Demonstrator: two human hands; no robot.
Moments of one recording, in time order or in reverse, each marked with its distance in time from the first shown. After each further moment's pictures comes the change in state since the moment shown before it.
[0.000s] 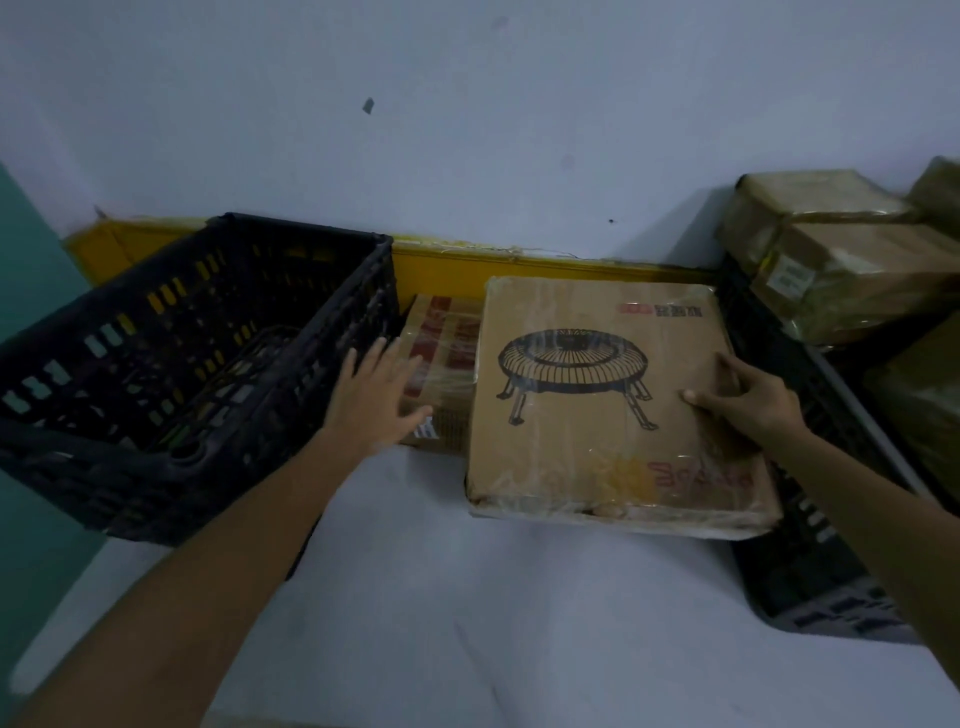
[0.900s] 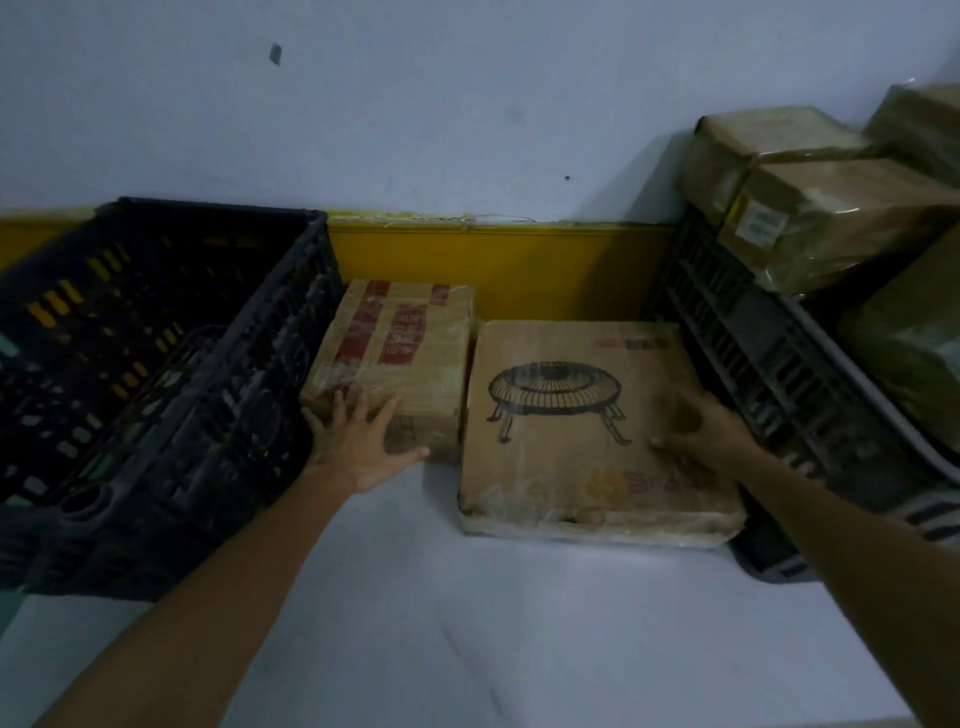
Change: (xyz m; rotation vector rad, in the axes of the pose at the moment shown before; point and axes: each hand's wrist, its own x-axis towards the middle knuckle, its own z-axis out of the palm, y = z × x) left_hand 0.011 0.018 0.066 -0.137 -0.398 -0.095; right_hand -0.016 0.065 0.049 -0.148 -0.150 0.040
